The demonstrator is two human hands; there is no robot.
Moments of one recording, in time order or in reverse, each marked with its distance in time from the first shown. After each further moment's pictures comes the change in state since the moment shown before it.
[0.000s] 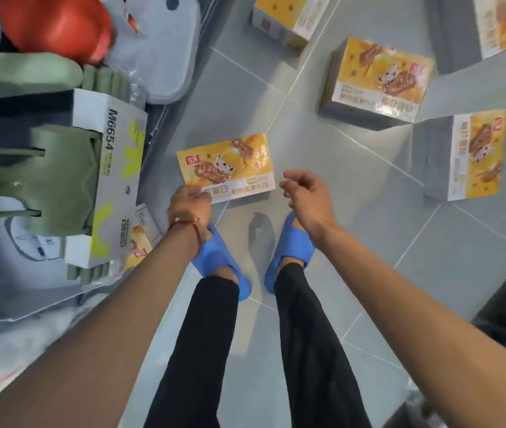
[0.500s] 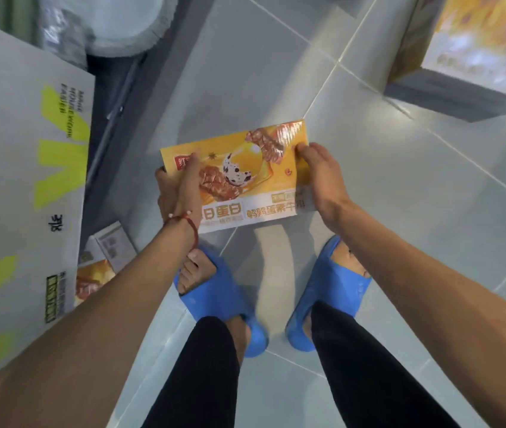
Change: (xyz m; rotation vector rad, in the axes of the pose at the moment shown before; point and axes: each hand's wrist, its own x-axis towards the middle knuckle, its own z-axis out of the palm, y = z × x) left_hand 0.183 -0.045 0.074 -0.185 0.171 -0.017; right_hand 0.207 0.071 0.084 0.003 -0.052 0.017
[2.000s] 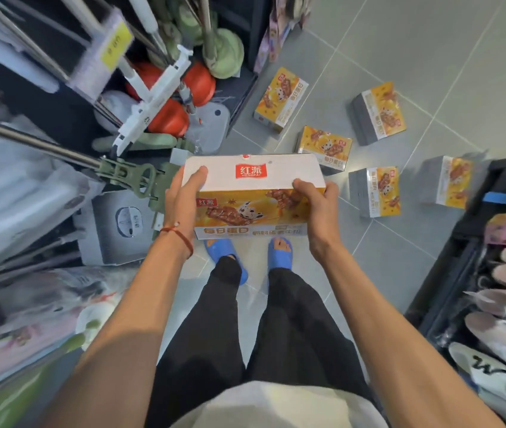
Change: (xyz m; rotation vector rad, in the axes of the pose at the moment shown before) left_hand -0.459 0.193 -0.359 -0.434 -0.443 0.217; right_hand -0.575 -0.225 -0.149 0.332 0.104 -0.261
